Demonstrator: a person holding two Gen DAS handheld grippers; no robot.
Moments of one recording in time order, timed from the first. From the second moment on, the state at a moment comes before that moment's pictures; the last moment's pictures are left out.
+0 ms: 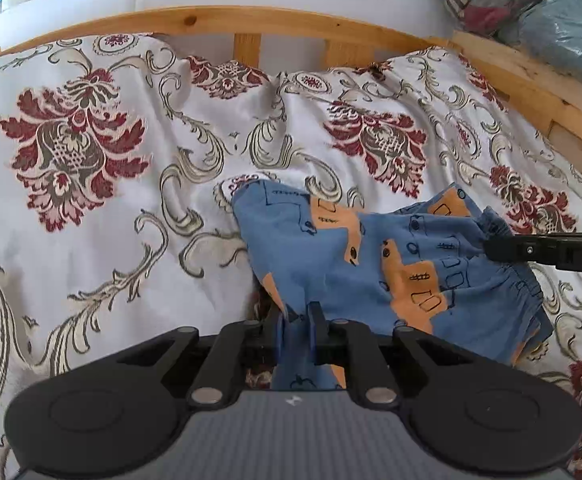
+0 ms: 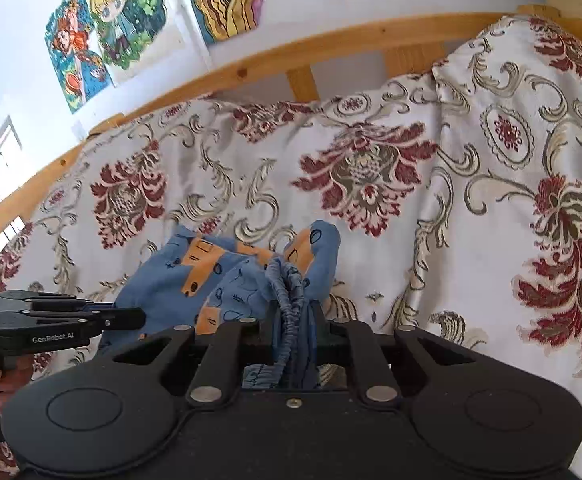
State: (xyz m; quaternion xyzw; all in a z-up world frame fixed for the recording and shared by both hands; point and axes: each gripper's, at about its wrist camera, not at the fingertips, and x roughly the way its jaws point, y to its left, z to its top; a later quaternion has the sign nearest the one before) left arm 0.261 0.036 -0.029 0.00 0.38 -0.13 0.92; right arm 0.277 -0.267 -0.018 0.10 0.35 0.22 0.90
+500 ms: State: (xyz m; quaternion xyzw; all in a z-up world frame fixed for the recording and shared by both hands) left arm 0.209 0.034 -0.011 0.00 0.36 -0.10 0.93; right arm 0.211 -0.269 0.003 0.09 0.32 0.13 0.93
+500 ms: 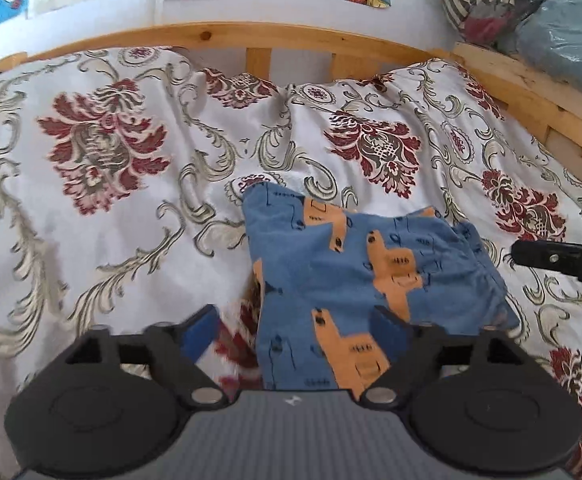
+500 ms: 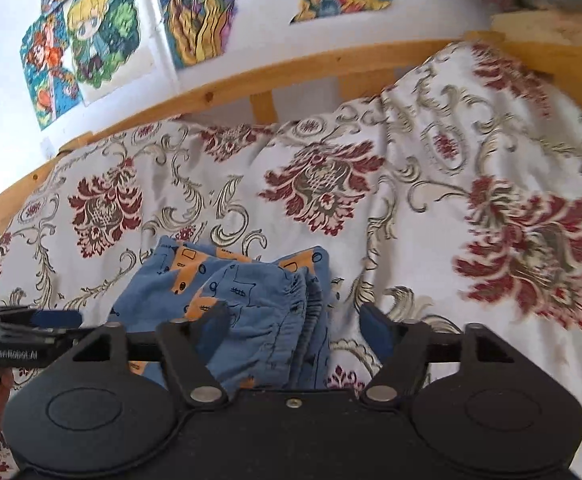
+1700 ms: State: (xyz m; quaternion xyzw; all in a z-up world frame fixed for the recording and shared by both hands) left arm 0.085 0.029 -0.019 0.01 0.36 -0.07 0.93; right arm 0.069 -0.249 0.007 0.04 0.30 0.08 0.95
